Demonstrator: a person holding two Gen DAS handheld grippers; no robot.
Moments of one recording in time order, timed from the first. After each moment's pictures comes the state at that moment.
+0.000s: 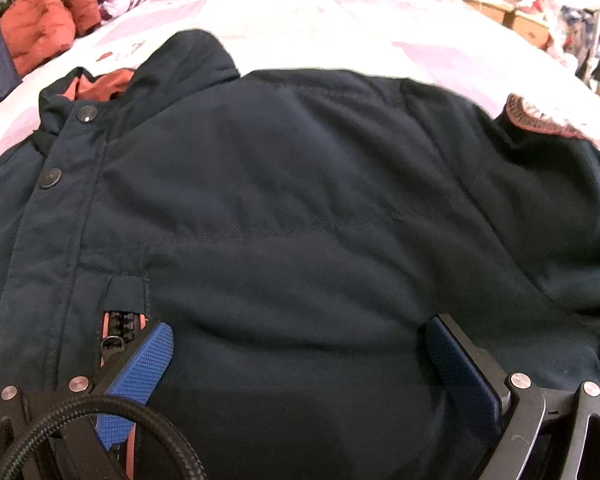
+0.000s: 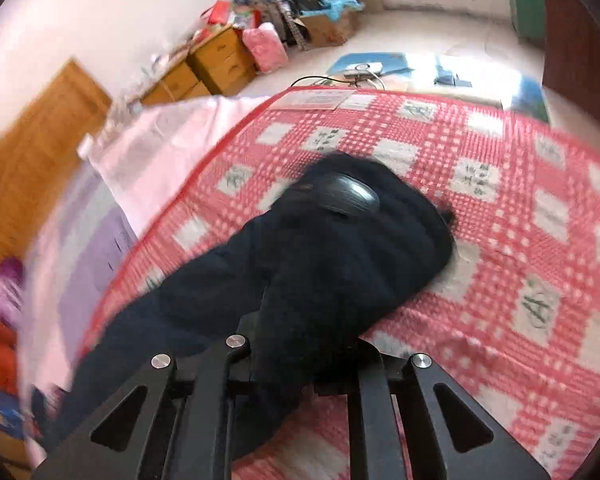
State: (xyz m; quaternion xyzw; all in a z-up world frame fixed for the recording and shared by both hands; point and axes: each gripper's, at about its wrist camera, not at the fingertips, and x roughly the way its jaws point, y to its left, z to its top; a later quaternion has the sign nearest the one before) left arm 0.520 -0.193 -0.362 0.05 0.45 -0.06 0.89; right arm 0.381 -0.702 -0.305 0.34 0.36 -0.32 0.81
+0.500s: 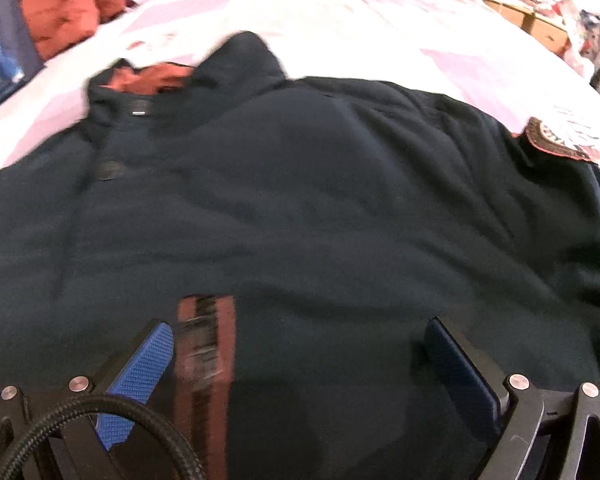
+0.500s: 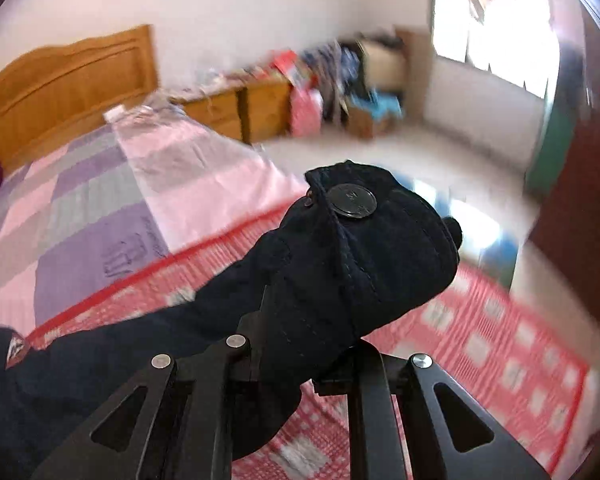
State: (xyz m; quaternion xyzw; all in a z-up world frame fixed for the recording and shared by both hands) left arm 0.504 -0.151 -0.332 0.03 0.46 -0.04 0.89; right arm 0.413 -0.624 -0.209 0.09 0.33 -0.34 0.88
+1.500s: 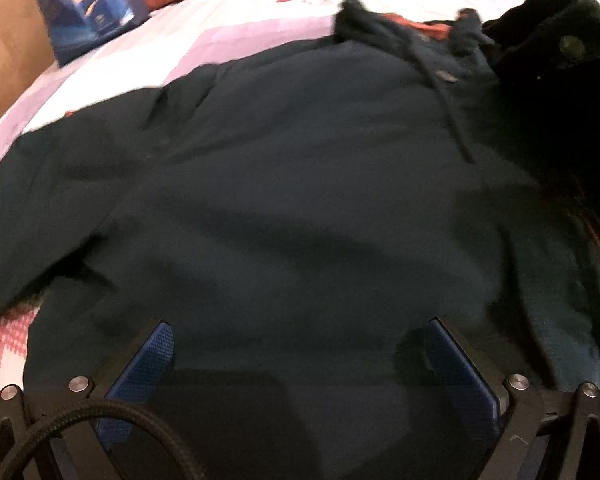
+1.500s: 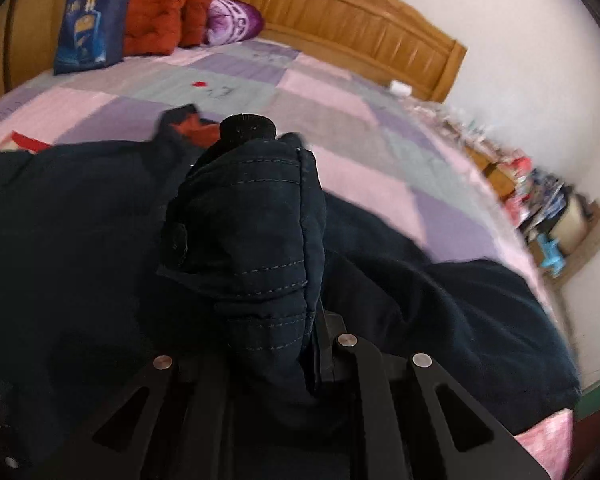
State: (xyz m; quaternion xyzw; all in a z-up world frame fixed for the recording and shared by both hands) left arm 0.456 0.080 -0.348 0.04 0.48 0.02 0.88; right arm 0.556 -0.112 -0.292 -0.14 0.40 -0.01 0.90
